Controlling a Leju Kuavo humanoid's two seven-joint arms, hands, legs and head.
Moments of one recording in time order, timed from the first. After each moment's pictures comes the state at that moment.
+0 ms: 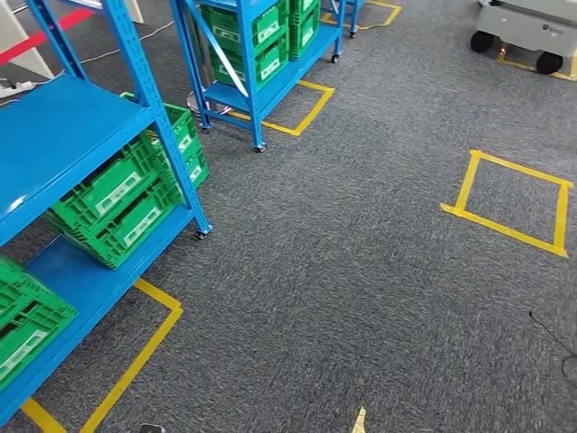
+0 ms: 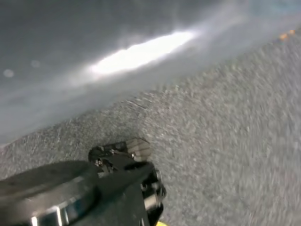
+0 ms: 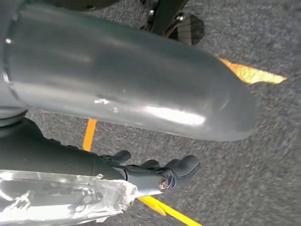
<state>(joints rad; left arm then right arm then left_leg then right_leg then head) -0.03 -0.28 1.19 -0.39 -1.02 -0.04 -0.70 0.01 0.33 -1.12 -0.36 1.08 -0.33 -0.27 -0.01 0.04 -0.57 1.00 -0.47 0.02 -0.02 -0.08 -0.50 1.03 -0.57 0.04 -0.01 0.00</state>
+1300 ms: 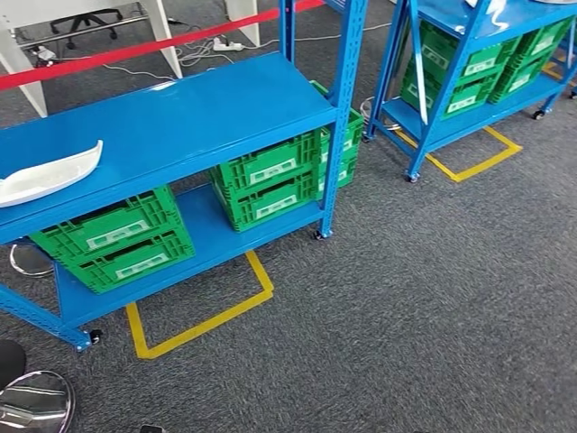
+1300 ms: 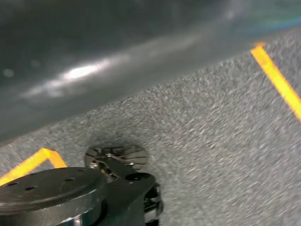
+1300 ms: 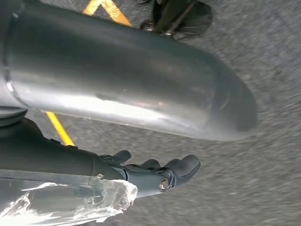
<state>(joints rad) -0.03 -0.30 1.22 -0.42 -1.05 -0.05 -0.68 0.01 0.34 -1.19 -0.38 1.14 -0.32 -0.28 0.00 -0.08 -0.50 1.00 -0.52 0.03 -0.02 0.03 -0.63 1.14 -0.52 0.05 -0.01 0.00</state>
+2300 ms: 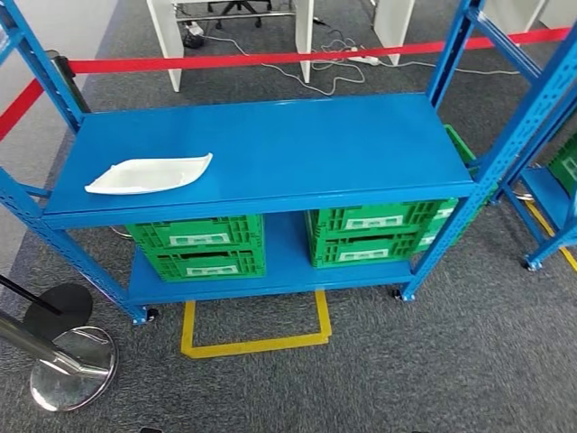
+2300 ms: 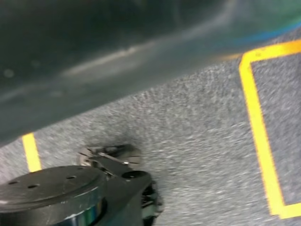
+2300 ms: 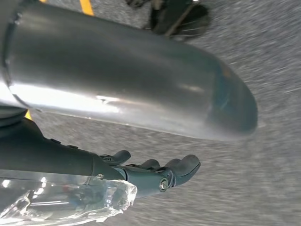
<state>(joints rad) -0.02 -0.30 1.22 -0.42 -1.05 -0.06 -0.68 0.02 0.35 -1.20 -0.38 1.14 -0.31 -0.28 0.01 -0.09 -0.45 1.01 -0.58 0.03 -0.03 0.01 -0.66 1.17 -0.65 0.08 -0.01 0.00</state>
